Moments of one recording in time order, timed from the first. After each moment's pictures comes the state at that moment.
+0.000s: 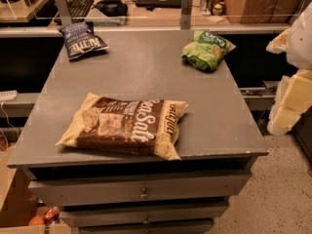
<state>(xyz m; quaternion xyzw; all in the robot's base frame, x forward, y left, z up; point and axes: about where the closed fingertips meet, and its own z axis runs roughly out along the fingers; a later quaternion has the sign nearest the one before) 0.438 -0.217 0.977 -0.60 0.78 -0.03 0.16</state>
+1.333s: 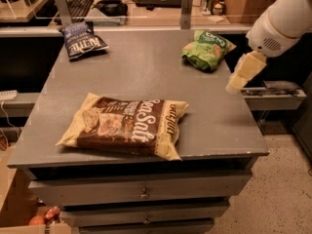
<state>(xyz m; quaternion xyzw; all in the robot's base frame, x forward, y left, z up) 0.591 -0.225 0.927 -0.53 0.81 -0.03 0.24</state>
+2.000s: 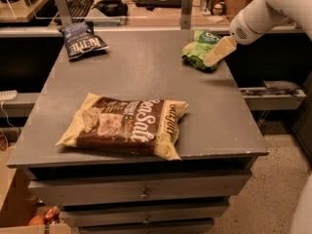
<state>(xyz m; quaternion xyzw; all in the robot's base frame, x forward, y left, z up) 0.734 -0.223 0.905 -0.40 0.85 -0.02 0.34</state>
